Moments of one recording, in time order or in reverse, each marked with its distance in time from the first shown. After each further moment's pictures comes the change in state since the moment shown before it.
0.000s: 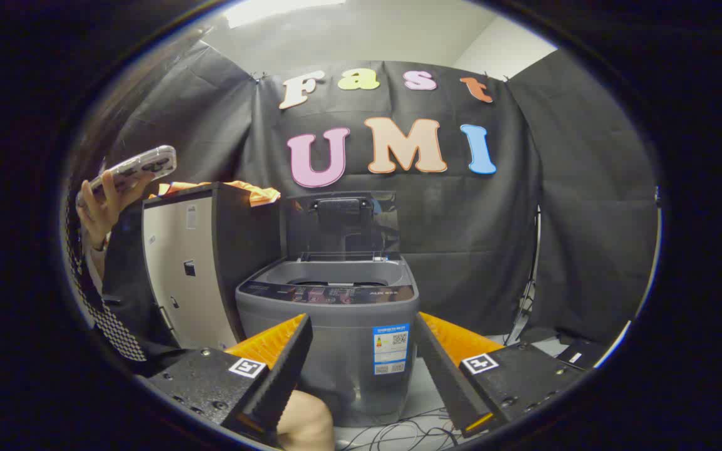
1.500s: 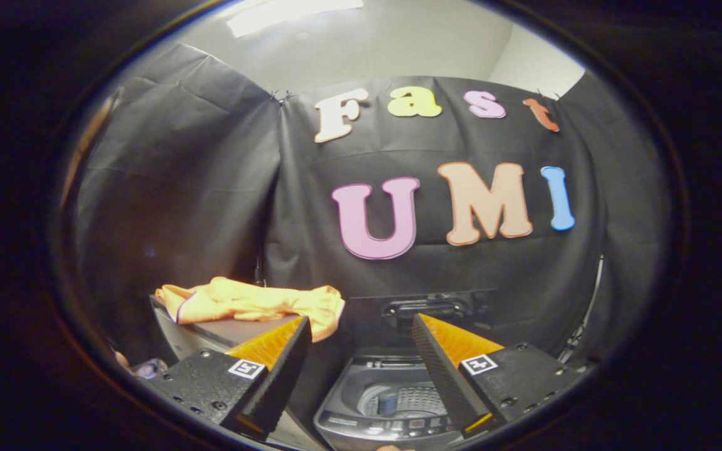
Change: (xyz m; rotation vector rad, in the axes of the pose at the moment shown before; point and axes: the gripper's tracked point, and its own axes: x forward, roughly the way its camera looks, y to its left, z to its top) arm 0.196 0.207 0.257 0.022 -0.086 0.188
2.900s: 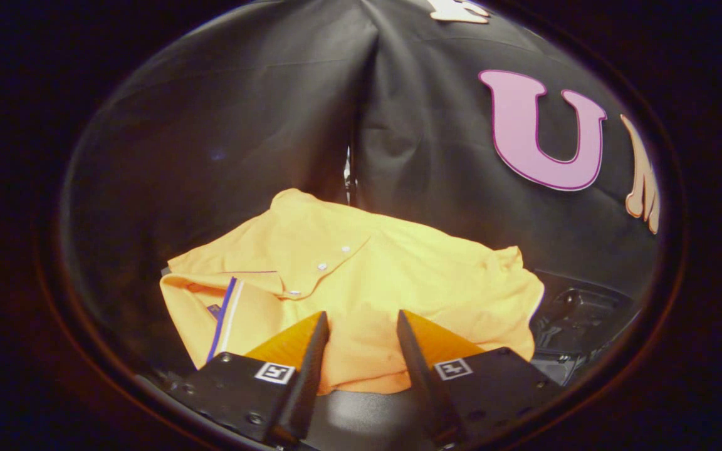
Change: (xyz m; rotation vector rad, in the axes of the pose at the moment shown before) arm 0.151 0.201 -0.095 -0.121 0.581 0.353
